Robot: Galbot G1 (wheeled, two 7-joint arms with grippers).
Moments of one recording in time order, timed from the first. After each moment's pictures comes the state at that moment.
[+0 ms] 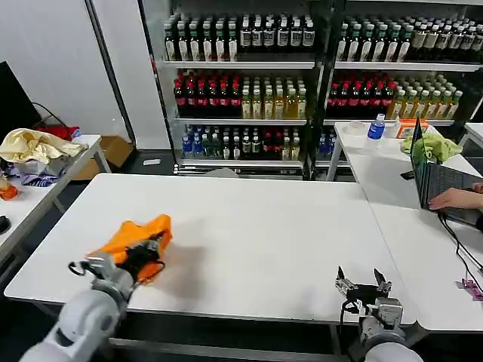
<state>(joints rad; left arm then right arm) 1.18 -0.91 -0.34 -1.96 -0.84 0.38 -0.22 -1.48 1.23 0.50 2.18 0.36 -0.55 0.40</state>
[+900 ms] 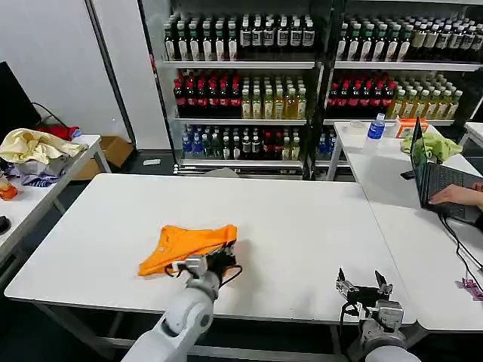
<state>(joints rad) 0.94 -1.29 0.01 -1.74 -0.68 0.41 -0.42 -1.50 1.25 0.50 2.20 0.34 -0.55 0.41</state>
